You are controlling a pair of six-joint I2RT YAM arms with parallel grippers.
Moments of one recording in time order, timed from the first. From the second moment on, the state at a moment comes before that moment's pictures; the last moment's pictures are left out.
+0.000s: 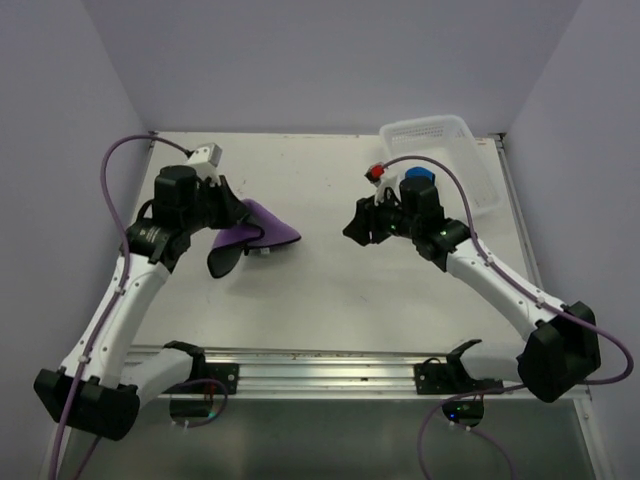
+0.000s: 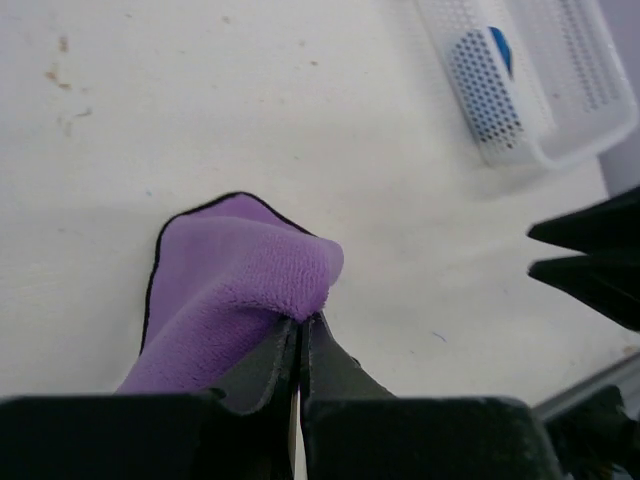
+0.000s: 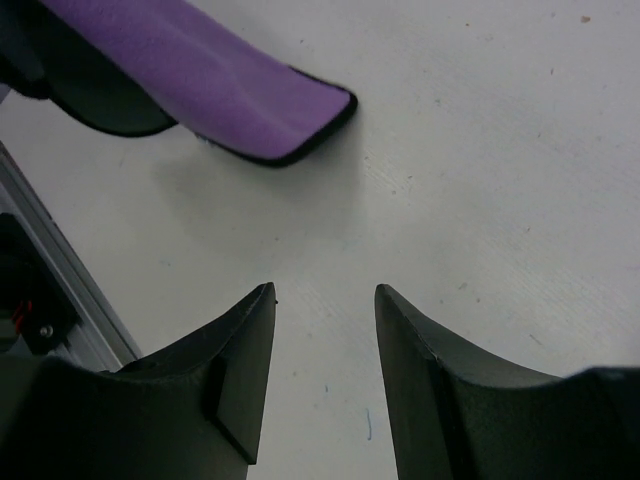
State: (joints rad) left arm -0.24 1.10 1.14 -0.58 0.17 -0.37; right arm 0.51 1.29 0.99 -0.21 -0.36 0.18
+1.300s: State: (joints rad) left arm -0.32 1.38 0.85 -0.30 0.44 -0.56; right arm 0.62 1.12 0.77 -0.24 -0.41 0.30
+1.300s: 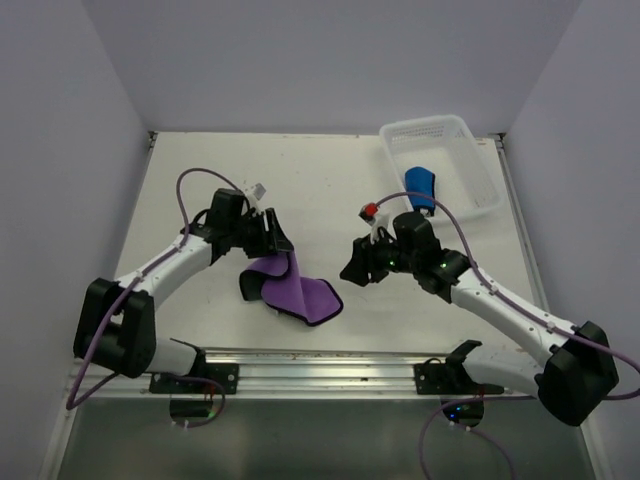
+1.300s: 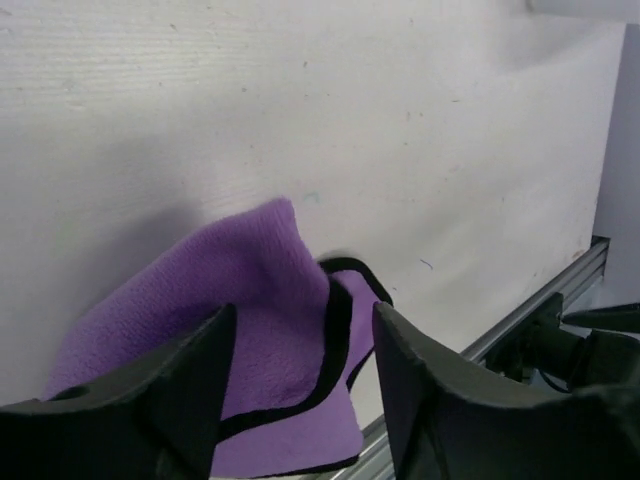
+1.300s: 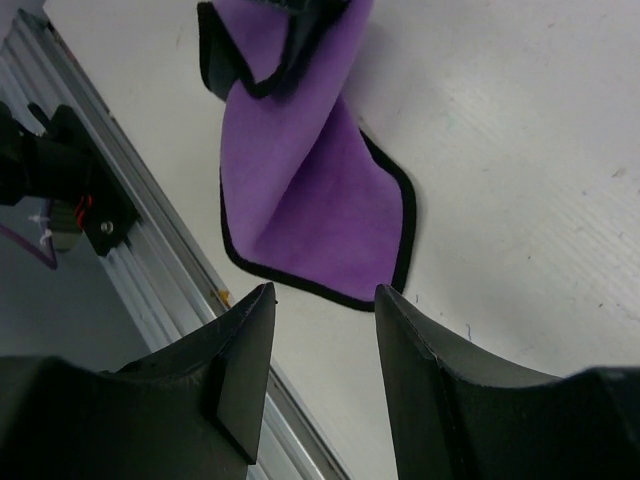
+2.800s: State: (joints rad) left arm -0.80 1.61 1.06 -0.51 -0.21 -0.27; right arm 0.89 1.18 0.61 -0.13 0.25 0.48
